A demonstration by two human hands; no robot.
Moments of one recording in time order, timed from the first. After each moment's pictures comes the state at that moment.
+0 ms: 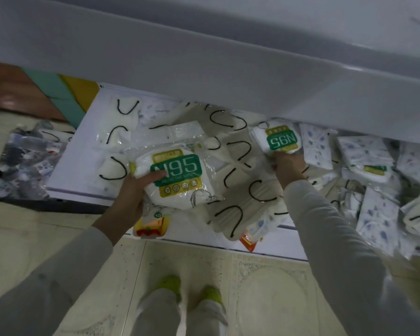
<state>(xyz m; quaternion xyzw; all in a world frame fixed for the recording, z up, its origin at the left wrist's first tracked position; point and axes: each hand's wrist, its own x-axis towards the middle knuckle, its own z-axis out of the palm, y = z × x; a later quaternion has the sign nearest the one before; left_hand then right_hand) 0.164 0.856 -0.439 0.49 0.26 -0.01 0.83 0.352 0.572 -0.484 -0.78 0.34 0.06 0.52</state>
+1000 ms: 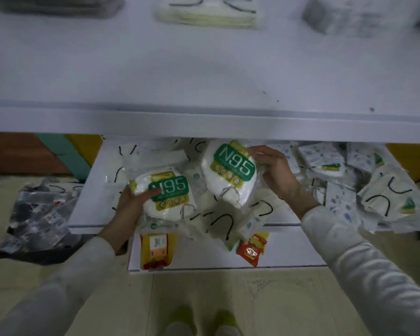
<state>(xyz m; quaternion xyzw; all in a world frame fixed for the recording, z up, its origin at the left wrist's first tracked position) 0.148 0.868 -0.380 0.59 0.29 0.01 0.76 0.263 0.575 -0.343 -0.59 0.00 0.11 0.80</state>
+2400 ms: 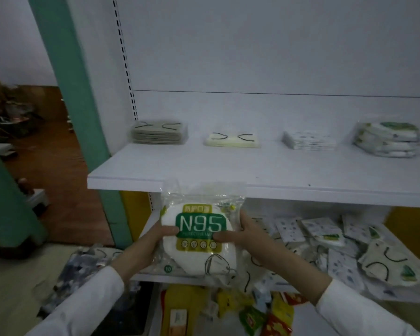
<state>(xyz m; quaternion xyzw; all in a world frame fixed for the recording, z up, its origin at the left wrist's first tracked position) -0.001 0.866 -0.179 0.59 0.07 -0.07 0.80 0.057 0.645 -0.171 -0.71 -0.17 0.23 0.65</state>
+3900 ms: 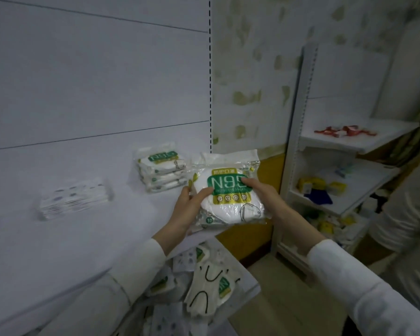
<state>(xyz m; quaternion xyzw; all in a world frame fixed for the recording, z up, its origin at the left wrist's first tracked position) 0.268 0.257 -0.093 0.65 -0.15 -0.12 0.74 0.203 0.071 -0.074 -0.65 0.11 -0.12 0.74</state>
